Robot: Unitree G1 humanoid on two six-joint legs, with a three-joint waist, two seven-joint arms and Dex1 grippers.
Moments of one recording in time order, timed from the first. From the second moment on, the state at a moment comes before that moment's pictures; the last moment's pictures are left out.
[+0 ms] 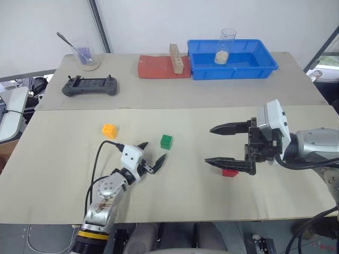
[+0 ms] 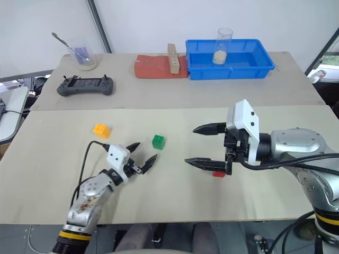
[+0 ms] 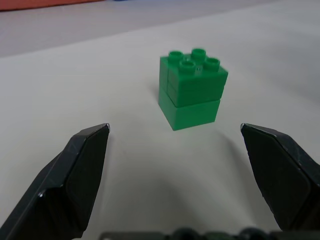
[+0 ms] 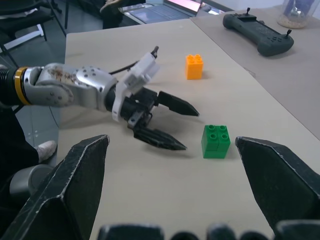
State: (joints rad) left arm -0.04 0.21 -0.12 -0.10 -0.14 0.09 -0.47; right arm -0.33 -0.95 -0.13 -0.60 0.85 0.75 0.93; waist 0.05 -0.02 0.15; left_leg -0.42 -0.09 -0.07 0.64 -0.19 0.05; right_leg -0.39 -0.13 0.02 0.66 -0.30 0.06
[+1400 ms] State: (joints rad) left arm -0.47 0.23 -0.39 0.38 -0.17 -0.17 -1.19; right arm -0.15 -1.05 -0.26 -0.58 0.82 0.73 1.04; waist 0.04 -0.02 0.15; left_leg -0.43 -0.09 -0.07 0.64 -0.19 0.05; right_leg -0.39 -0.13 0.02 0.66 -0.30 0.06
